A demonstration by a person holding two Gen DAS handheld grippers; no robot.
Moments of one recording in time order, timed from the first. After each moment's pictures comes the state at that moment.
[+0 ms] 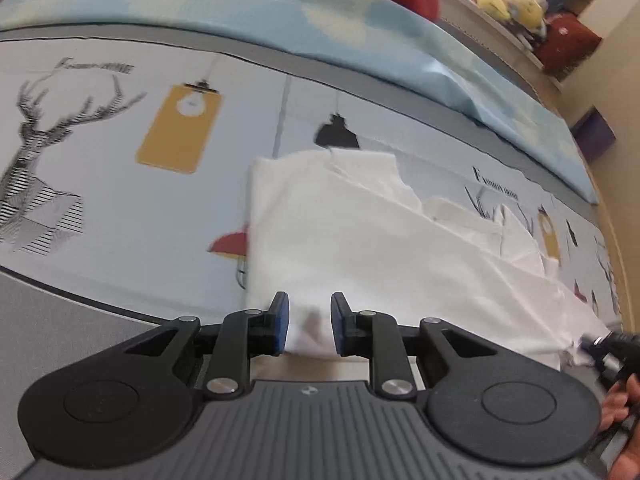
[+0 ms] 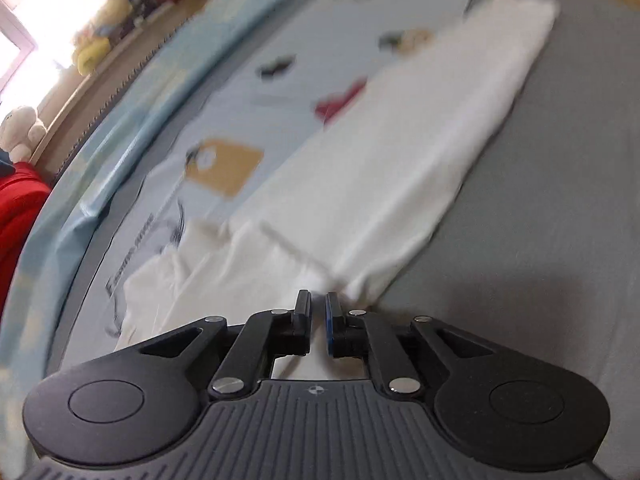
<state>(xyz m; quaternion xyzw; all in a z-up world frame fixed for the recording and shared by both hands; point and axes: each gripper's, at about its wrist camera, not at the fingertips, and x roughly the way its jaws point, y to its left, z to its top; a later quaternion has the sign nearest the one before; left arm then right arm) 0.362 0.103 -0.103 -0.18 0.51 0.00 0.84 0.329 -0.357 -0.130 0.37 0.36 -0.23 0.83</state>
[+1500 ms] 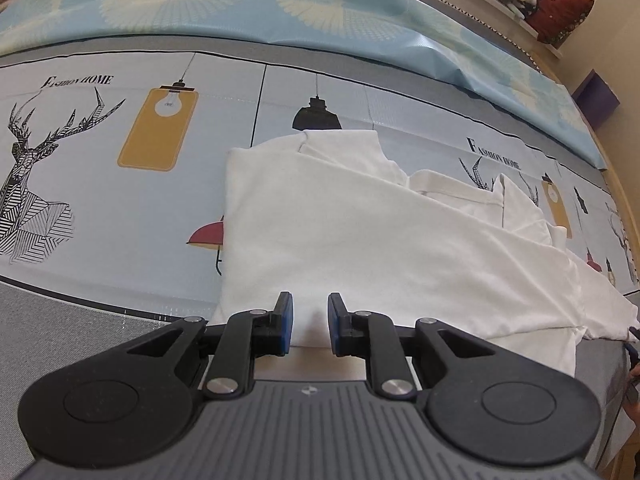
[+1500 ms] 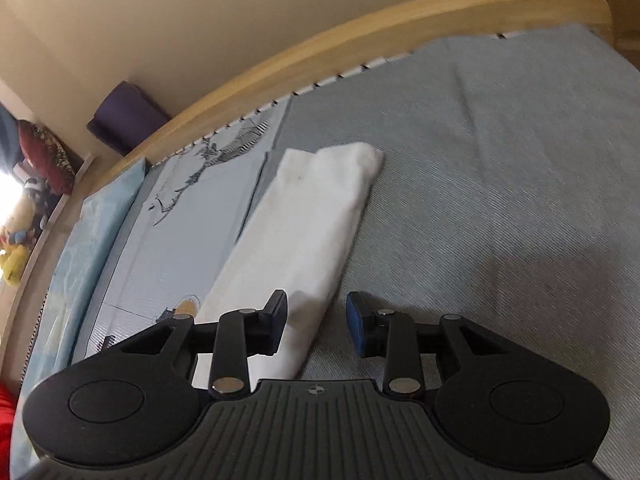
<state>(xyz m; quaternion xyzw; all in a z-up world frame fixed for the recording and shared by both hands) 0.367 0.073 -0.096 -0.13 0.52 0.00 0.84 0.279 -0.649 -0.183 0.45 0.20 -0.37 0.79</state>
